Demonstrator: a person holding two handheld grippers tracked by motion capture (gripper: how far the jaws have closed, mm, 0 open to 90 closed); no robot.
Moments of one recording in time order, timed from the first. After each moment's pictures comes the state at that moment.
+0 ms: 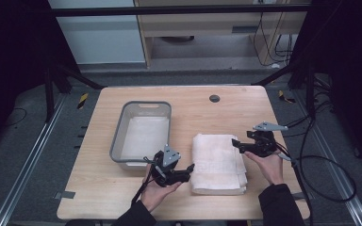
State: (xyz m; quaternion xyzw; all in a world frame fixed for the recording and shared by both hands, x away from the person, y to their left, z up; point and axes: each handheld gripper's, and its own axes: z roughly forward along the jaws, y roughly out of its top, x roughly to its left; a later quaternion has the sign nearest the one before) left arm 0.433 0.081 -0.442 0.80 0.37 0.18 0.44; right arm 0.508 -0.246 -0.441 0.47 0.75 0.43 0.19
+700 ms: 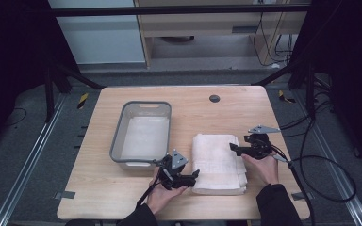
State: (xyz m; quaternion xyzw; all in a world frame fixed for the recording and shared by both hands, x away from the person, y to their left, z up) left arm 0.436 0.065 -0.467 0.82 0.37 0.16 0.41; right arm 0.515 -0.241 -0.465 0.48 0.76 0.41 0.18
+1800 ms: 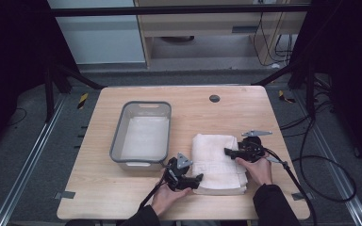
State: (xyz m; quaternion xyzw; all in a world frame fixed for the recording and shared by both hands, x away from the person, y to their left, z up) left arm 0.445 0.053 -0.493 0.83 0.38 0.11 0.40; right arm 0.524 -0.230 -0.496 0.50 0.76 0.39 0.13
